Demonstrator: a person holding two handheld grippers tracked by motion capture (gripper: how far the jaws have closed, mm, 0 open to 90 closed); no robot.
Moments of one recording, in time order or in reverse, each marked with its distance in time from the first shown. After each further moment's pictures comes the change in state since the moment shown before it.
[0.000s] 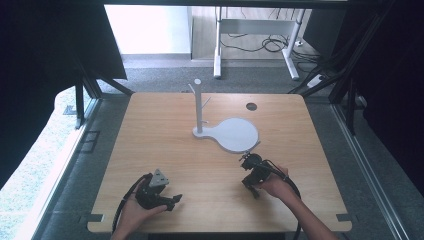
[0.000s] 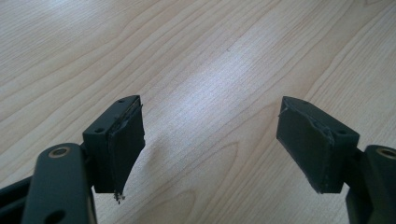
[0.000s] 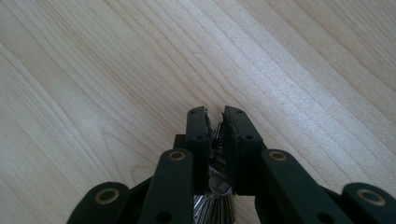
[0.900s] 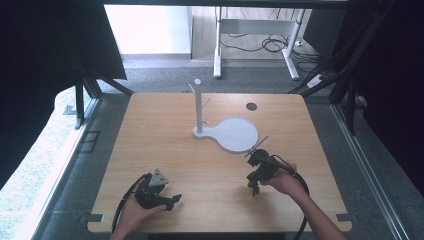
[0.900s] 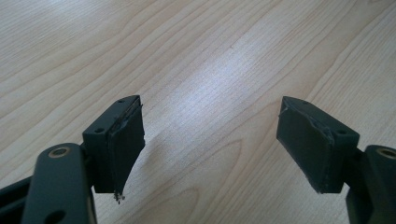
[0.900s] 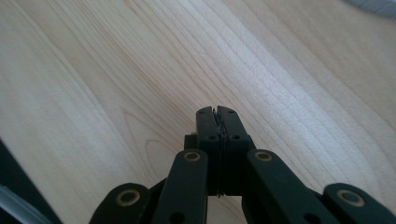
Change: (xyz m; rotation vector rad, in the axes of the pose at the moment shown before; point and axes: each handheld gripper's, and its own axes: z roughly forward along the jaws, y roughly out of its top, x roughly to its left) left arm 0.002 -0.001 0.001 0.008 0.000 -0.007; right arm -0.002 -0.003 -0.039 -0.035 0.024 -0.043
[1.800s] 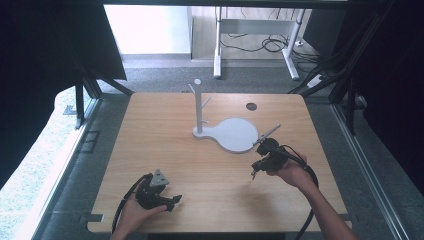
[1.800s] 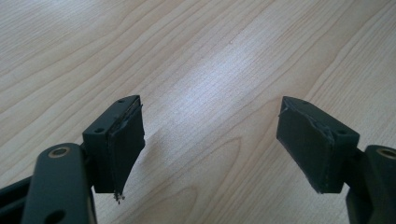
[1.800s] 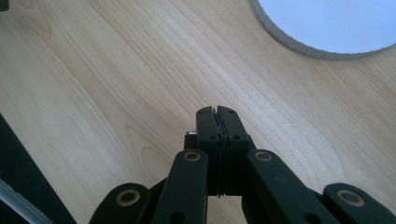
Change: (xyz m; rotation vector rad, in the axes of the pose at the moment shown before) left arm -0.001 0.000 0.002 0.013 -0.003 0.012; right arm -0.011 0.006 -0.041 -0.098 -0.030 0.002
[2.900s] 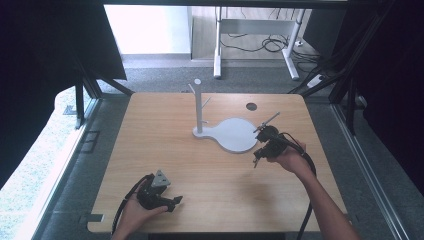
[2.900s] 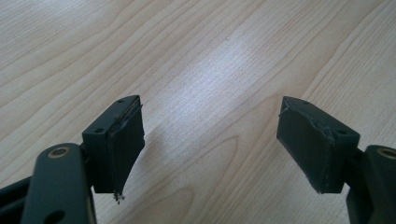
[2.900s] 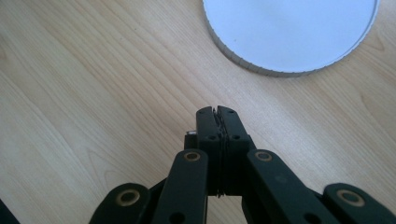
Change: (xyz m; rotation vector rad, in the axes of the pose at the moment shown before) left arm -0.002 0.000 0.003 0.014 -0.006 0.008; right arm -0.028 0.024 0.001 0.013 -0.059 0.034
